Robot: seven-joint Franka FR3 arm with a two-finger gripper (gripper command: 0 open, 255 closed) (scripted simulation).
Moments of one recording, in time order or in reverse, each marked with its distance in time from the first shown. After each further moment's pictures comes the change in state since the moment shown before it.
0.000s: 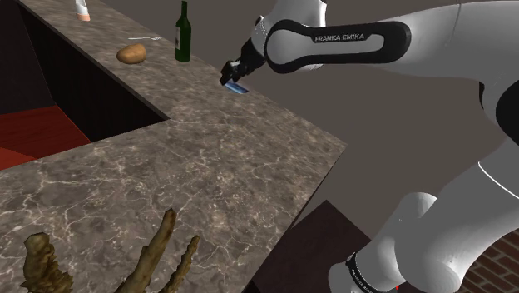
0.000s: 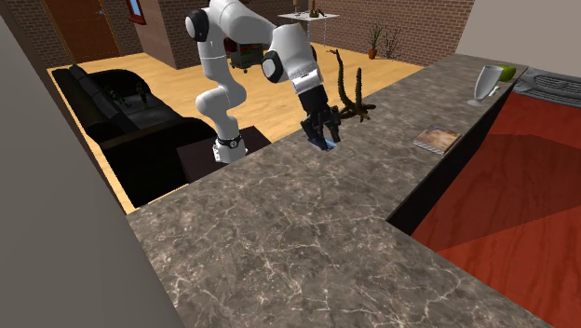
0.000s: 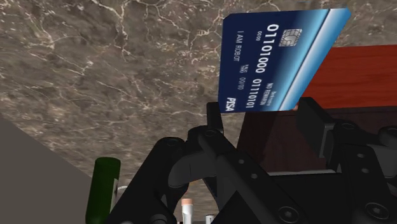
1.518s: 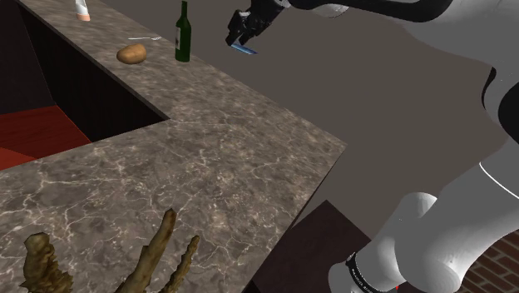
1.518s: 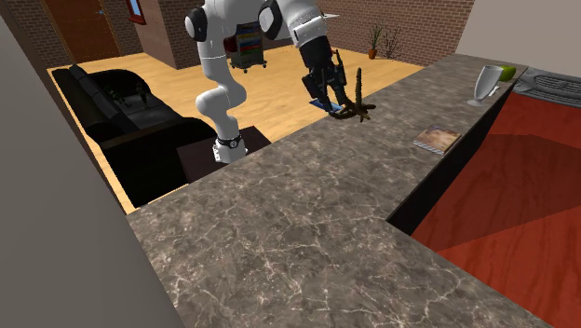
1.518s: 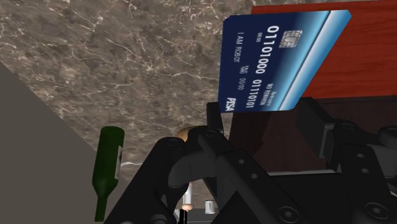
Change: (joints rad) arm -0.001 -0.008 0.001 0.301 -0.013 -0.309 0.017
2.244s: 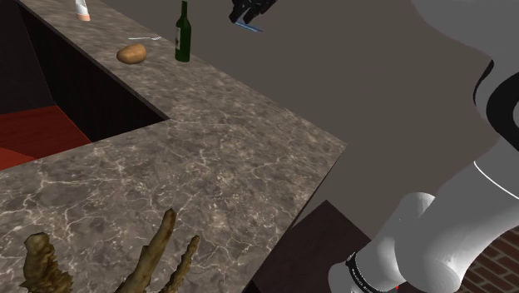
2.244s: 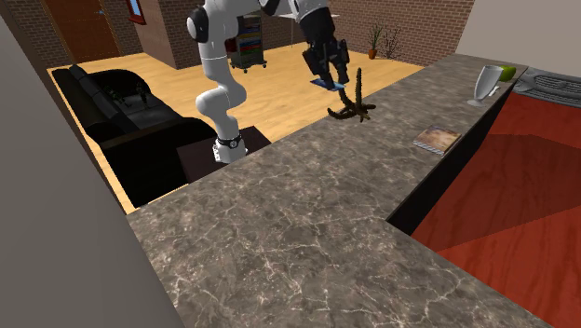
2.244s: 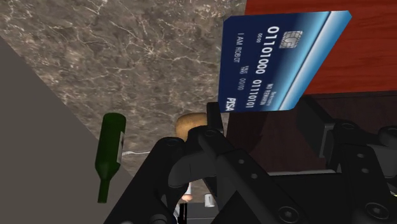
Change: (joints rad) arm -0.001 0.039 -0.002 0.197 0.003 -0.158 0.002
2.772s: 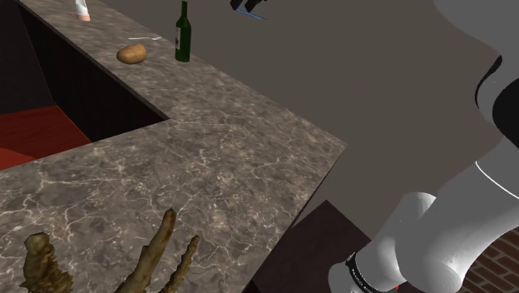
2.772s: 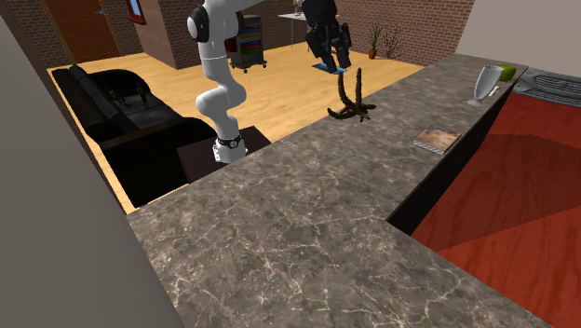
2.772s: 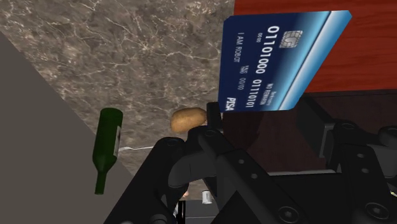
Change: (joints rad) arm 0.018 -0.013 0.020 0.074 -0.024 -0.086 0.043
